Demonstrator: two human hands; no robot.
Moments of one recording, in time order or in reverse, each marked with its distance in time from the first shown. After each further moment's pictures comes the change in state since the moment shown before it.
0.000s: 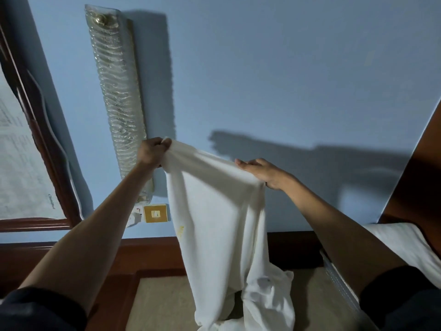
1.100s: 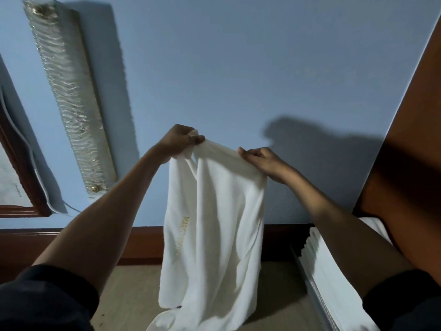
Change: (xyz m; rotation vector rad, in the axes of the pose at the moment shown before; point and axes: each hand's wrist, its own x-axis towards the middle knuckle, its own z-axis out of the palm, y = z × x) left_hand -0.095 0.104 0.163 0.173 -0.450 0.126; right_hand -0.065 0.067 -0.146 0.001 -0.008 -0.122
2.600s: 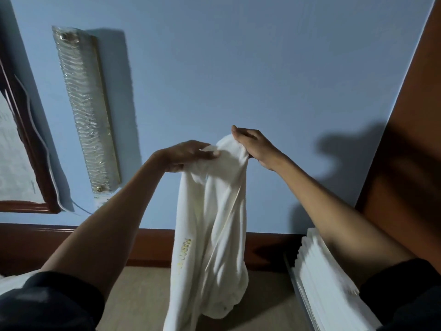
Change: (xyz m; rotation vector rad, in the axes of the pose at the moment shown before) left_hand -0.054 0.058 0.039 -0.127 -0.428 -0.070; right_hand -0.020 -0.064 -0.030 0.085 -0.037 -0.246
